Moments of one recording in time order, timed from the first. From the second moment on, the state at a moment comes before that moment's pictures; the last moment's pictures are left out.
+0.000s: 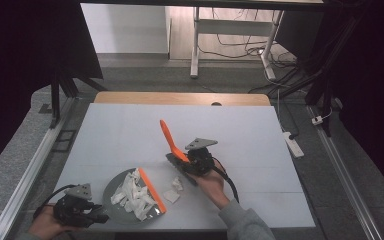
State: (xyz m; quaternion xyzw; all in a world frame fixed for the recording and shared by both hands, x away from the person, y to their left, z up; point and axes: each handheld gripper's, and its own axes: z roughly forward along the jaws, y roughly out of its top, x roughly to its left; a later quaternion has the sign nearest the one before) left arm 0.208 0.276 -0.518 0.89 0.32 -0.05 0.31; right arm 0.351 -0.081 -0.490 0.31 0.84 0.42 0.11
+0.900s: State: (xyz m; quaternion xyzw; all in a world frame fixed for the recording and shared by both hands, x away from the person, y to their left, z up) left arm 0.221 0.234 -0.522 0.88 0.36 -0.05 0.31; right arm 0.310 -0.040 -0.474 0.29 0.82 0.49 0.03
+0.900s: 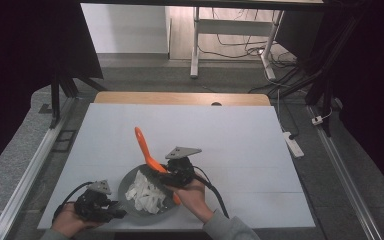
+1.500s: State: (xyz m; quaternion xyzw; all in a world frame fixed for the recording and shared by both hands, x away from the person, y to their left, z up) left arm 0.223 0.234 -0.526 0.87 0.37 -0.04 0.33; right arm 0.324 -0.095 -0.464 0.32 0.81 0.50 0.07
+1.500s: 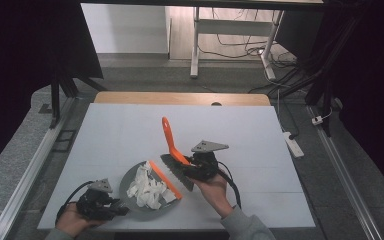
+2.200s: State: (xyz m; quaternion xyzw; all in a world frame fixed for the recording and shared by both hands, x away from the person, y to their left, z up) left arm 0.222 0.240 -0.519 0.85 0.40 0.02 0.36; right arm 0.328 -0.132 -0.458 0.32 0.79 0.51 0.09
